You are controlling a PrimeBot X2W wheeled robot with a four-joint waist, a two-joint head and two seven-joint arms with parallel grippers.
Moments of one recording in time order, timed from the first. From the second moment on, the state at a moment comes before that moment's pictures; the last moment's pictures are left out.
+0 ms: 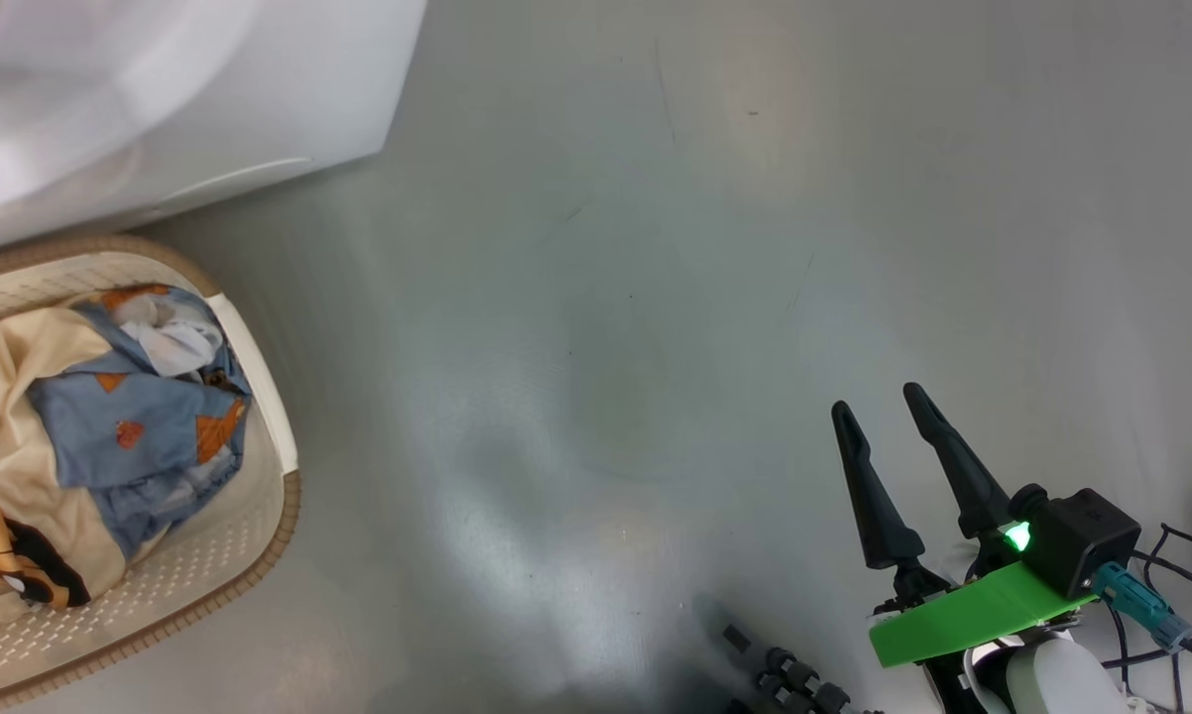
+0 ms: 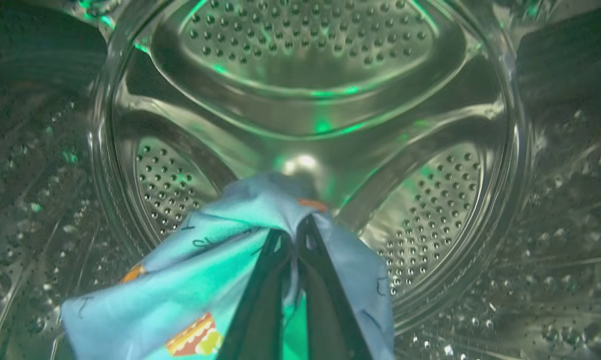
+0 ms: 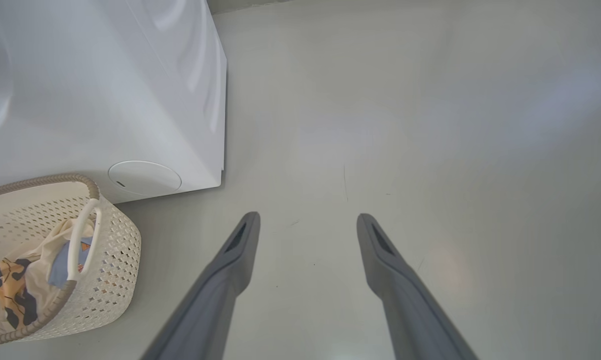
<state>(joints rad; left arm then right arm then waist) -1.34 0.30 0.30 0.57 -0.13 -0.08 -0.26 -0.14 -0.07 0.12 0.07 0.28 0.13 -0.26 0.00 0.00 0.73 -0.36</state>
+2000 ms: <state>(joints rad) -1.33 0.21 0.23 1.19 -0.03 0.02 -0.26 -0.14 -0.08 0.13 0.12 0.29 0.13 -0.26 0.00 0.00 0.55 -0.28</state>
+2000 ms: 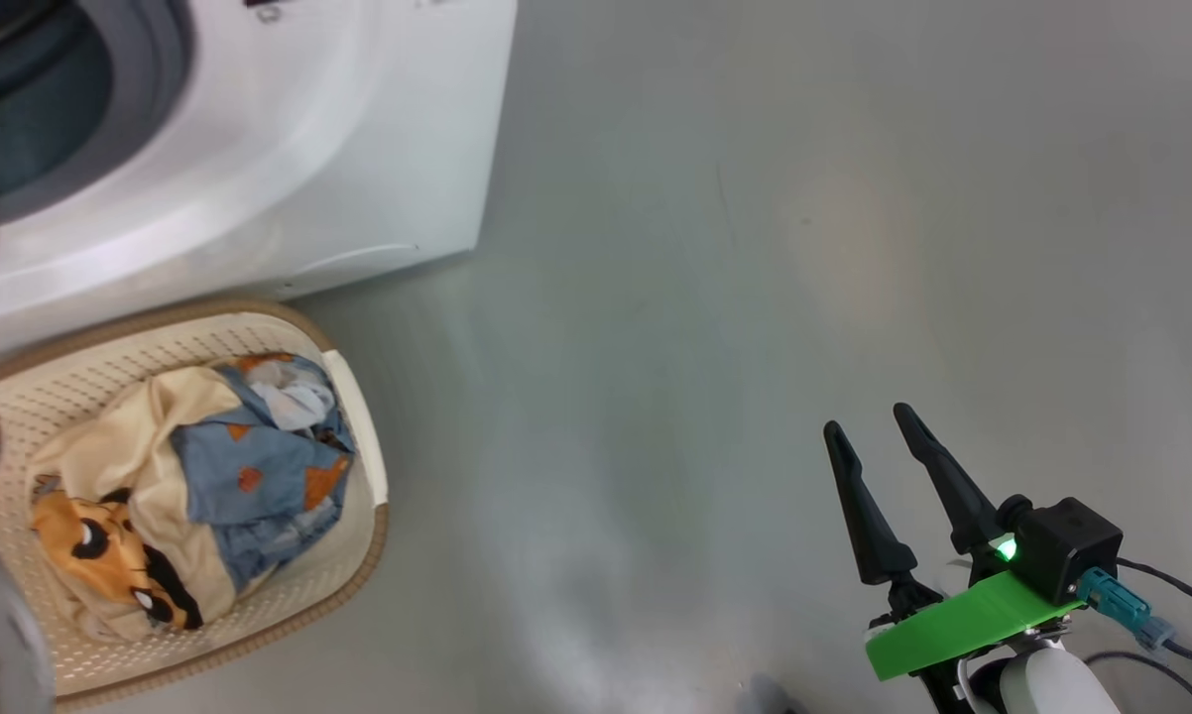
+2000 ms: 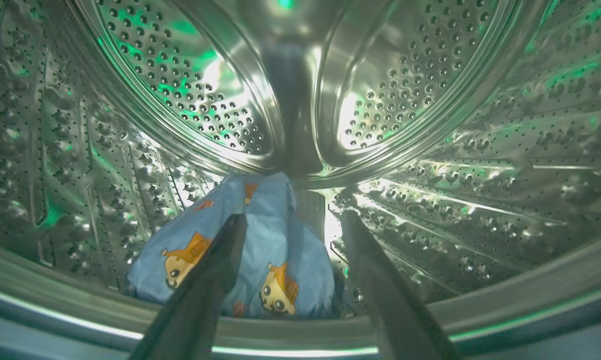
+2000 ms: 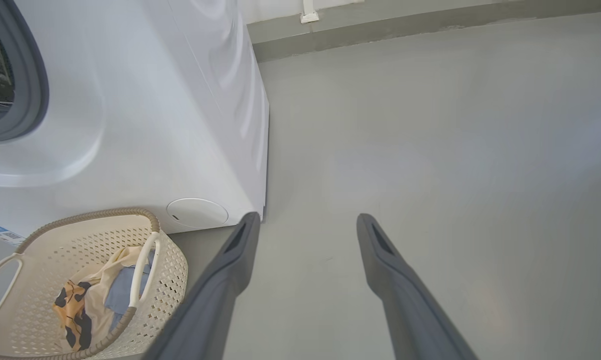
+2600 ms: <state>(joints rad) -1.03 0.09 0.23 1.02 -0.09 -0.04 -0.26 -0.08 -0.10 0.11 0.15 0.29 0.13 -0.26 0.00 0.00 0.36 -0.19</state>
